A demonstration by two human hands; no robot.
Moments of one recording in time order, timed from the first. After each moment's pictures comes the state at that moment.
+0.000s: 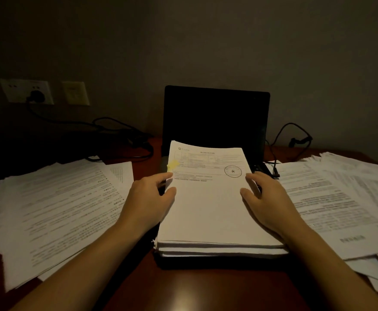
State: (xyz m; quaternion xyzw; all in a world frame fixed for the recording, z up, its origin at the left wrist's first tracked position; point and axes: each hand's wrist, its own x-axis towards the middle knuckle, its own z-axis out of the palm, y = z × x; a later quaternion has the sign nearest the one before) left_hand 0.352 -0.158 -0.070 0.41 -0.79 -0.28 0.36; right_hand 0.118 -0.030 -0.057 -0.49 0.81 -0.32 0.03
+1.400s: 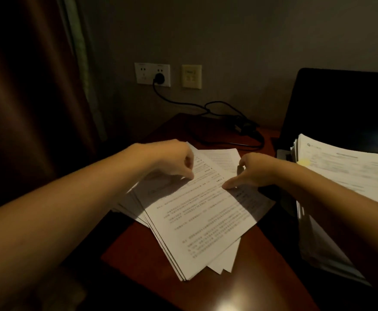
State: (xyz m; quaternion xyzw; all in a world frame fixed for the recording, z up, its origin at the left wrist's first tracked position) left_hand 0.544 -0.278 -0.016 0.47 -0.87 -0.11 -0.05; right_hand 0.329 -0.221 -0.025 -0.66 0.73 0.01 0.18
